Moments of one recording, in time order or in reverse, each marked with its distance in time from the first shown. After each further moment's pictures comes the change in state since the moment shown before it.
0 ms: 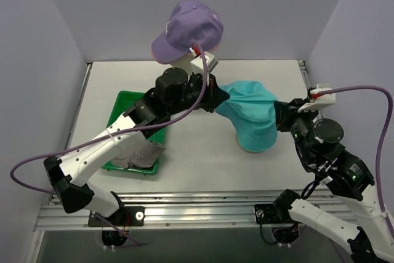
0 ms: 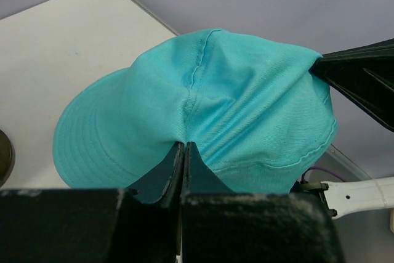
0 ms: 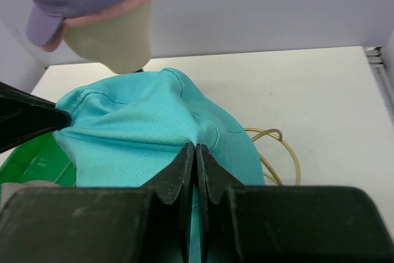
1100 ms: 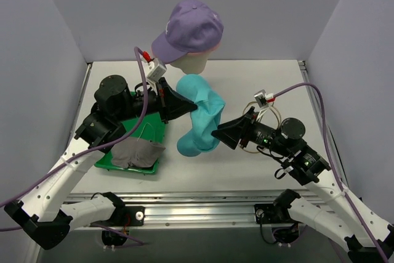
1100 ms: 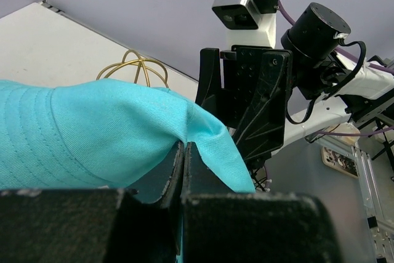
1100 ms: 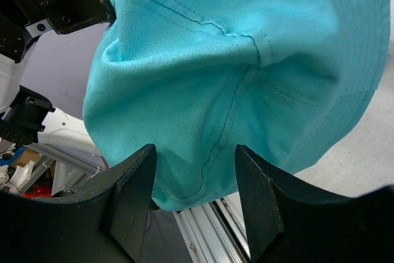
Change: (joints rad) left arm 0.265 -0.343 -0.246 0.074 0.527 -0.047; right arm -0.040 0.042 -0.393 0.543 -0.919 0.379
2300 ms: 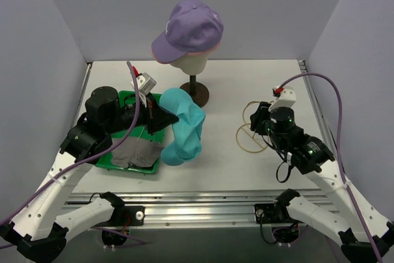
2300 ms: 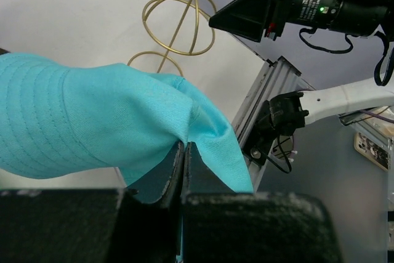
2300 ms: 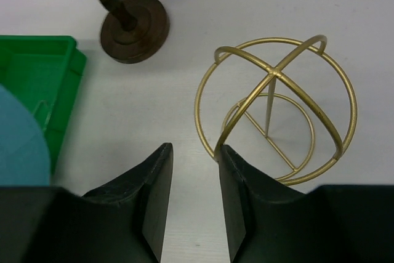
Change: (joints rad) left arm 0.079 -0.136 -0.079 -0.299 -0.110 0.098; right arm -0.074 0.129 0.172 -0.562 0.807 -0.185
